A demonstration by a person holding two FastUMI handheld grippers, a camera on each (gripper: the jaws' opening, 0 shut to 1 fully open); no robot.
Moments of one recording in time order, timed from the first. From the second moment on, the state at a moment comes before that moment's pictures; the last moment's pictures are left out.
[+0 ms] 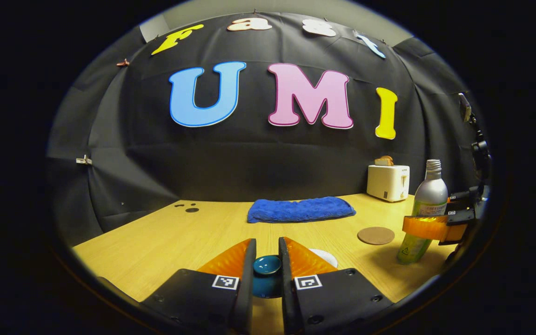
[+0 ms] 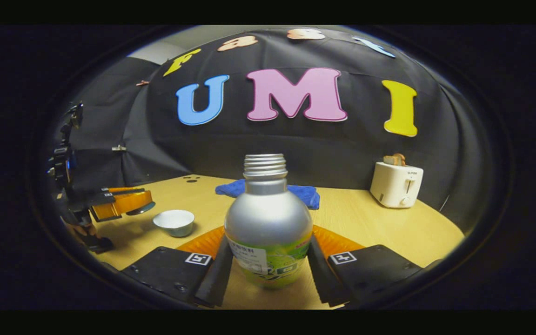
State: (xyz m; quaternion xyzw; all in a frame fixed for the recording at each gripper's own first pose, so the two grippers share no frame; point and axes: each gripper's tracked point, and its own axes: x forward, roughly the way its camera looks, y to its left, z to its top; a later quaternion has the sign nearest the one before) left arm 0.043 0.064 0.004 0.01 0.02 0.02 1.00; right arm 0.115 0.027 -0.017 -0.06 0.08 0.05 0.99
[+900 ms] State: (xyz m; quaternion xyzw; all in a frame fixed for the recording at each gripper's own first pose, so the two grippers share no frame) left arm 0.030 0.118 0.007 0.01 -0.01 0.04 1.00; right arm 0.191 0.042 -0.008 -0.56 0.04 0.01 0.83
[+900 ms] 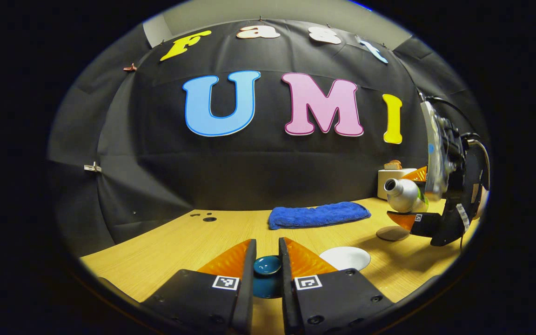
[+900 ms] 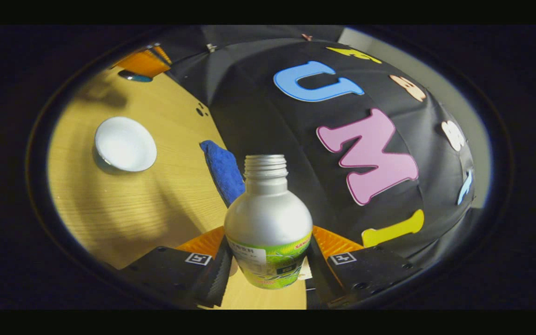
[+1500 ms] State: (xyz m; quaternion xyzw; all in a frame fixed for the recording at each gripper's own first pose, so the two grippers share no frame) left arm 0.017 0.144 0.007 0.02 -0.02 0.05 1.00; right arm 0.196 0.082 -0.030 -0.68 0.00 0.05 0.73
